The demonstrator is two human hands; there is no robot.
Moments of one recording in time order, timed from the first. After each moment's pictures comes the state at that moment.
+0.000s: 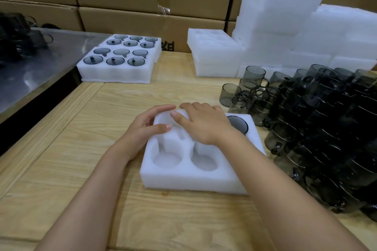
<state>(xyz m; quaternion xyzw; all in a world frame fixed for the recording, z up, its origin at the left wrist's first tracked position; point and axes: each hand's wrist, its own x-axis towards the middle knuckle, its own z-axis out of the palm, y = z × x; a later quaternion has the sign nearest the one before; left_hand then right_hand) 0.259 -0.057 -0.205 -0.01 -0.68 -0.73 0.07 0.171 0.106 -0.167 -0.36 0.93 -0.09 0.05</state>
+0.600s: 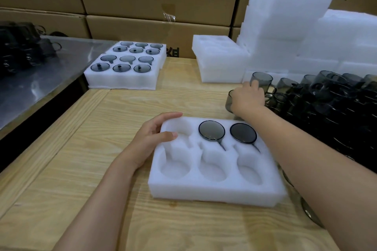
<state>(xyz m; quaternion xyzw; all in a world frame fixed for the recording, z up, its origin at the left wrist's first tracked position) 0.259 -0.055 -0.203 0.00 -0.66 -0.74 0.07 0.078 0.132 -0.145 -0.14 0.98 0.09 -0.08</state>
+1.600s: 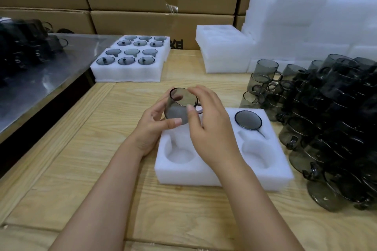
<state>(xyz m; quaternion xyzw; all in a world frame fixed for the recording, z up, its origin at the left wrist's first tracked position) 0.261 -0.051 -0.195 -0.04 -0.66 -0.75 0.11 0.249 0.104 -0.147 -0.31 0.81 -0.48 -0.10</state>
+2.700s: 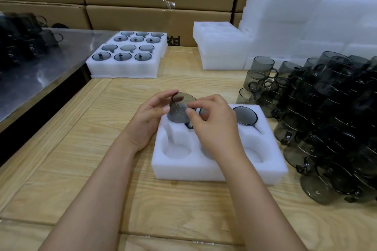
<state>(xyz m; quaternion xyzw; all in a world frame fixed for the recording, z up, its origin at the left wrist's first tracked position) 0.256 -0.057 -0.201 -0.05 -0.59 -0.80 0.10 0.241 0.114 -0.154 -0.23 0.83 -0.51 -0.06</state>
